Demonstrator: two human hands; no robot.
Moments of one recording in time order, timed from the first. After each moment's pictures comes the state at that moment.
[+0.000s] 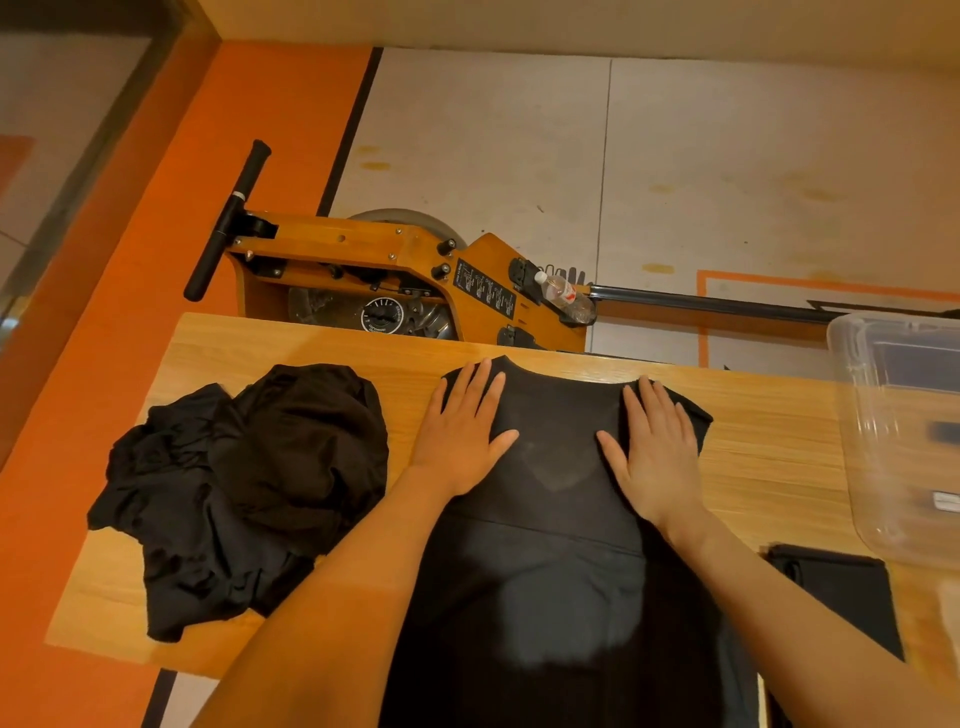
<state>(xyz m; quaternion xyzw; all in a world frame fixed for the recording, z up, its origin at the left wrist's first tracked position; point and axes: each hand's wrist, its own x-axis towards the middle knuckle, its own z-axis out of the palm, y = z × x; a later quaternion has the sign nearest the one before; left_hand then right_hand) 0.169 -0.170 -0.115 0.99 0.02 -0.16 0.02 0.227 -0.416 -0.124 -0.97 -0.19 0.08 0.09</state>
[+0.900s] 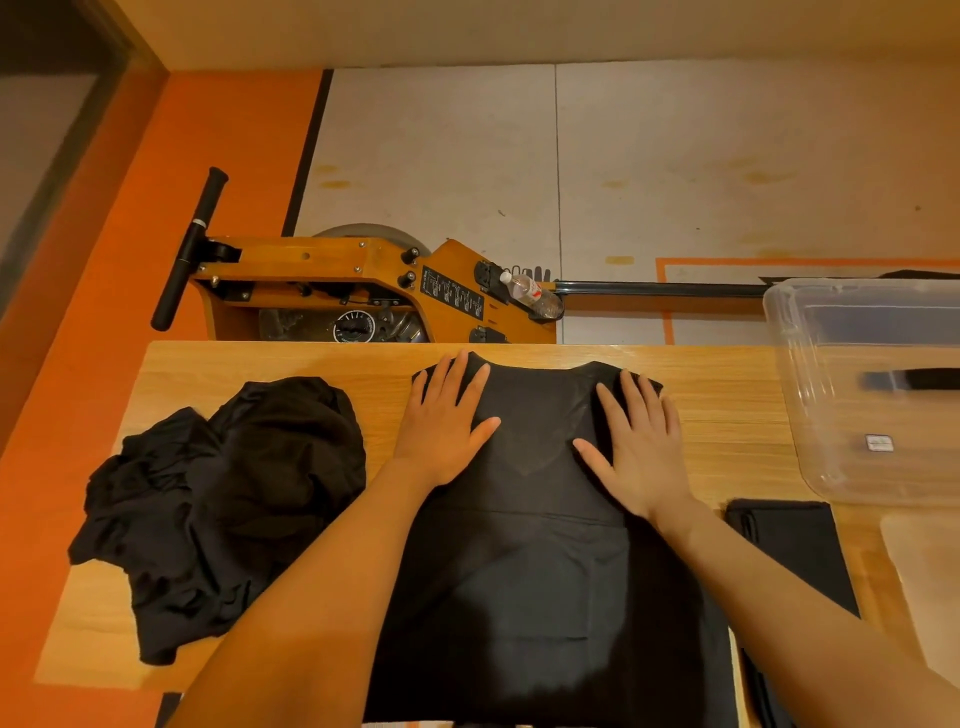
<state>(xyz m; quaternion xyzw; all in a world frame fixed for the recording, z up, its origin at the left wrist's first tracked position) 0.172 -0.179 -0.096 0.99 0.00 -0.14 0.04 0.204 -0.443 -0.111 -0.98 -0.18 0.08 0.09</state>
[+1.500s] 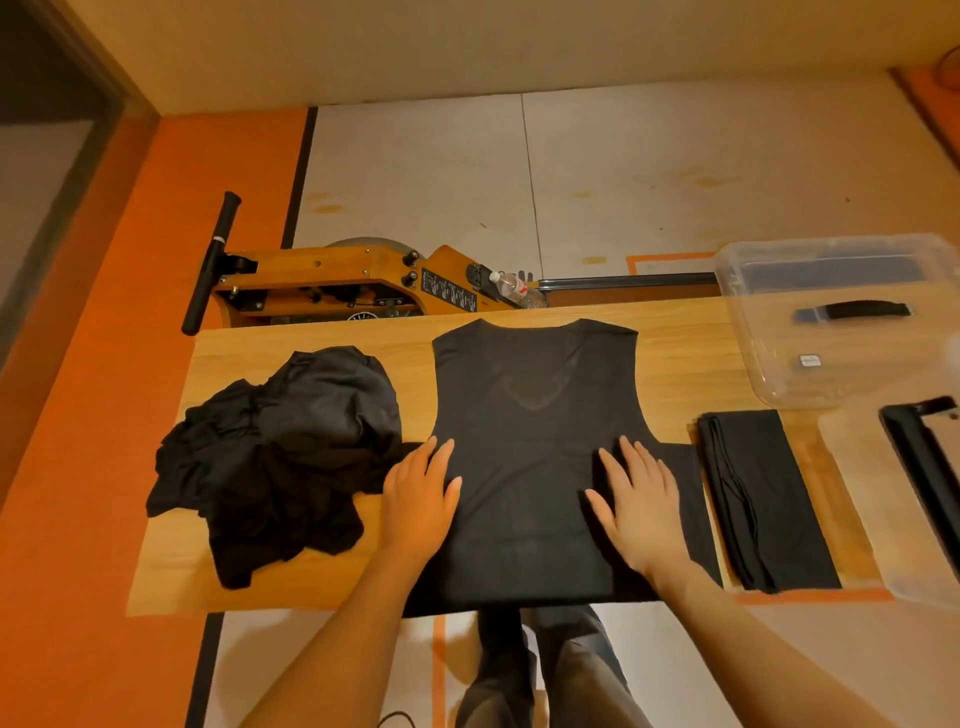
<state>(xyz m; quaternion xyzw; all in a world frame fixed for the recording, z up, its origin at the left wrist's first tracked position) -0.003 -0.173 -0.081 0.98 0.11 -0.10 0.16 0.034 -0.457 -0.091 -0.98 -0.10 0.11 0.09</state>
